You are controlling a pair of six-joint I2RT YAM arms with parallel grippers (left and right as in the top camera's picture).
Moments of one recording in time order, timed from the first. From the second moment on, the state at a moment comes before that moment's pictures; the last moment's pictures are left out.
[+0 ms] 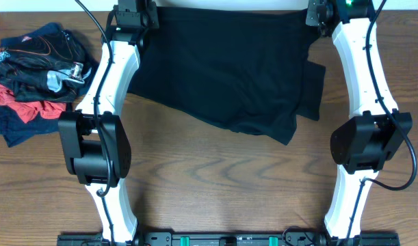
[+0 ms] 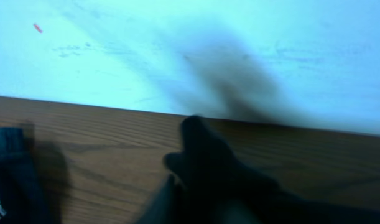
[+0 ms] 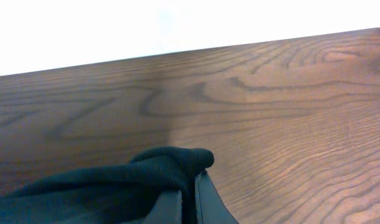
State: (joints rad) left arm -0.10 2.09 1.82 -0.29 -0.23 -0.10; right arm 0.09 2.22 2.29 -0.94 0.34 0.17
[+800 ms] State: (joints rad) left arm -0.09 2.09 1.82 -0.58 -0.26 -0.13; right arm 0.08 2.22 2.29 -1.28 0.32 0.23
